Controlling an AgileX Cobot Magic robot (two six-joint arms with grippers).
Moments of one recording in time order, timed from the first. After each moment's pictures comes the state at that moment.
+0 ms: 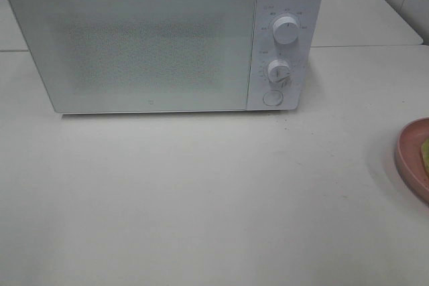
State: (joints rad) left arm 0.00 0.00 -0.50 -0.09 1.04 0.13; right arm 0.04 0.21 -0.56 -0.05 0.80 0.04
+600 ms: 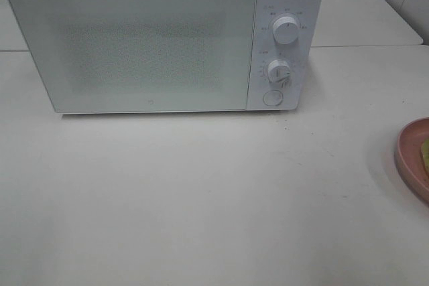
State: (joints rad) left arm 0.00 0.00 -0.50 -0.09 1.04 0.13; right arm 0.04 0.53 -0.56 -0.05 0.56 0.04
